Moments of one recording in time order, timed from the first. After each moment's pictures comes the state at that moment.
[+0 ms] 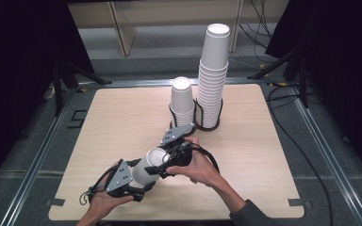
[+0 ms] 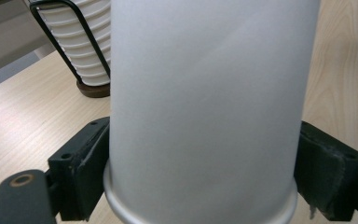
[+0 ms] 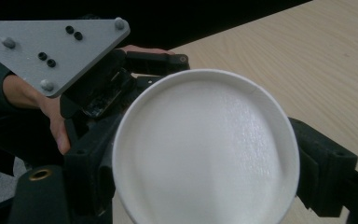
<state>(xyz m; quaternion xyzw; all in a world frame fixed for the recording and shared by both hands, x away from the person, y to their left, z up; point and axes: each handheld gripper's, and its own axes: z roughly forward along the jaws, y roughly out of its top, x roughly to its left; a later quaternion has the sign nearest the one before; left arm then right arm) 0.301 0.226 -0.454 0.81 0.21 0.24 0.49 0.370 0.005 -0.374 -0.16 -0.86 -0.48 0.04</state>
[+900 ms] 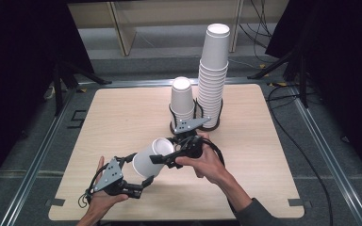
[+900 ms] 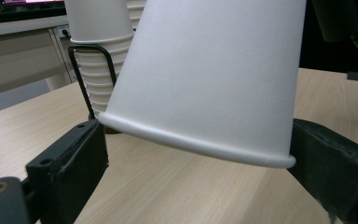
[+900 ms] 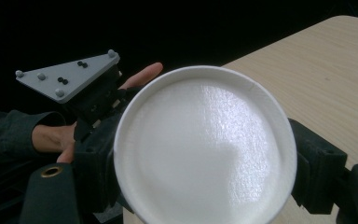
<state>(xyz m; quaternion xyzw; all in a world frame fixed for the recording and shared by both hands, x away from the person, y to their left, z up) 0.304 0.236 -0.451 0.73 0.24 0.23 0.59 0.380 -0.020 -0.363 -0.20 -0.81 -0.55 0.06</state>
